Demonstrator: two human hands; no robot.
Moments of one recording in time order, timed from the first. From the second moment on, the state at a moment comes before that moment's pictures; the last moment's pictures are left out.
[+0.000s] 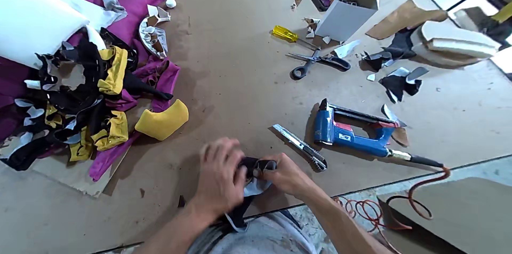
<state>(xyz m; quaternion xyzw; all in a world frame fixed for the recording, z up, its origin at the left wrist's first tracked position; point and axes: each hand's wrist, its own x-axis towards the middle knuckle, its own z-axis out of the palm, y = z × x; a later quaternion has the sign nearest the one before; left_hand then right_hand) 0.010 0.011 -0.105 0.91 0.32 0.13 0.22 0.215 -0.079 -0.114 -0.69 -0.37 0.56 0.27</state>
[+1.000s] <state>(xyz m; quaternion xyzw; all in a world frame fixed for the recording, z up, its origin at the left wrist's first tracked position) 0.012 -0.033 -0.141 0.93 0.27 0.18 0.15 0.193 -0.080 -0.098 -0.84 -0.22 0.45 0.20</state>
